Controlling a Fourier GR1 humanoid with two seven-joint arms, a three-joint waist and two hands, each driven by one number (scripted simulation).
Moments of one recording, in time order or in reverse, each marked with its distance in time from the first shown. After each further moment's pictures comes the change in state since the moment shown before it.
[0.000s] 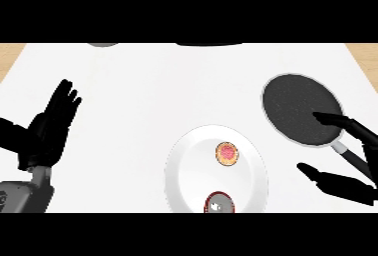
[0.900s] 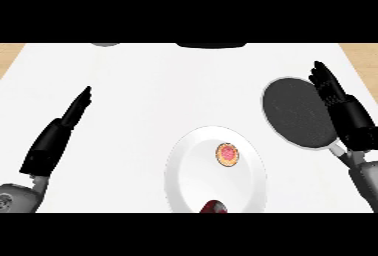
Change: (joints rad) left arm -0.001 0.163 -0.182 0.025 -0.228 -0.115 -0.205; right arm -0.336 0.136 -0.008 0.471 -0.233 0.187 -0.121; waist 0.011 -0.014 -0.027
